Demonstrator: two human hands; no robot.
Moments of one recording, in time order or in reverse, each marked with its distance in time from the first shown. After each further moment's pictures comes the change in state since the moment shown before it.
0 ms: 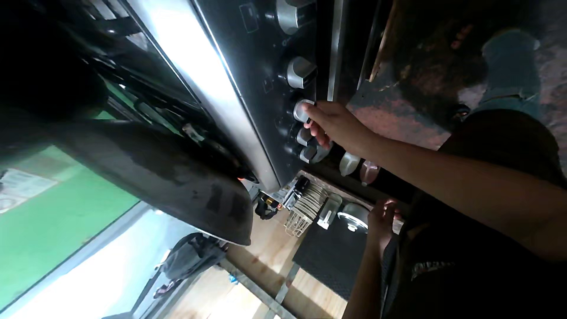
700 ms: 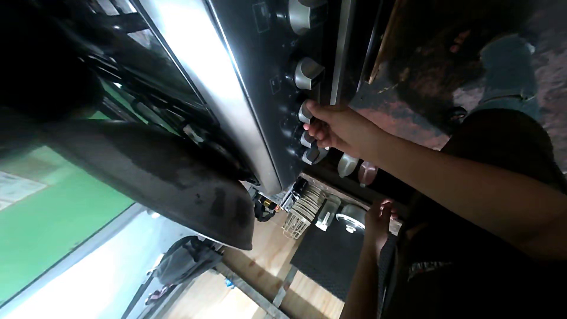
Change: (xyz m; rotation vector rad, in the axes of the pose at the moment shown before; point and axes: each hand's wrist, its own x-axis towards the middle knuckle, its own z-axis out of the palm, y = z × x) left_hand 0.003 0.002 -0.012 -0.027 0.000 0.026; right_hand 0.001 -0.012 0.008 0.461 0.022 0.235
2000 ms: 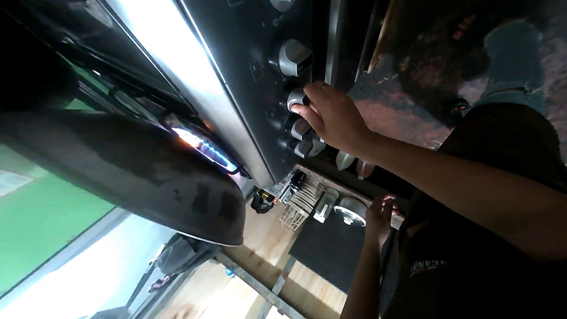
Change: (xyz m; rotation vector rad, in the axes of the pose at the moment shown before) left_hand -0.003 -0.009 0.016 0.015 0.000 0.010; right_hand 0.015 0.026 -0.022 -1.221 0.252 -0.904
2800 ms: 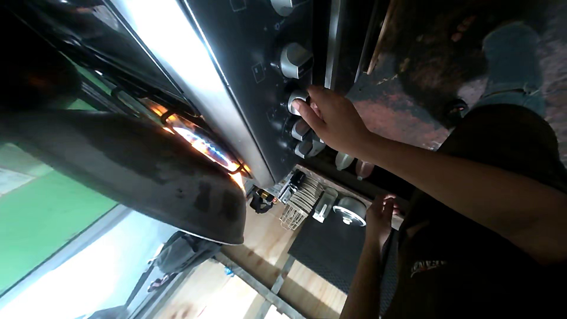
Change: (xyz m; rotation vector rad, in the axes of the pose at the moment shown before) left_hand 0.001 0.004 0.004 -0.020 0.008 0.008; right_hand 0.001 -0.005 -0.006 0.111 -0.075 0.108
